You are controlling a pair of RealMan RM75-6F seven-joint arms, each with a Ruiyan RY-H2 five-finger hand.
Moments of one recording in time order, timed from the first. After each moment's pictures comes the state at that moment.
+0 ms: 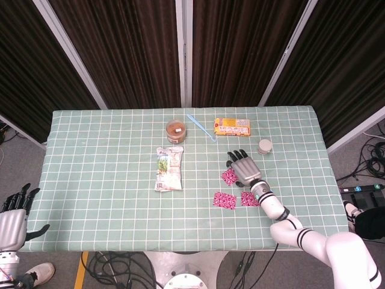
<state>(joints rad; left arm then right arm) 0.01 -1.23 -0.03 -1.58 1.40 1.50 0.10 0.80 -1.79 0.13 -0.88 -1.23 0.69 -0.18</state>
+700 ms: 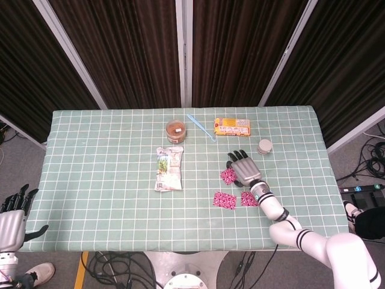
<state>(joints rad) 0.01 -1.23 -0.03 -1.57 1.41 1.50 0.08 0.78 -1.77 0.15 -0.92 -1.20 0.70 -0.18</state>
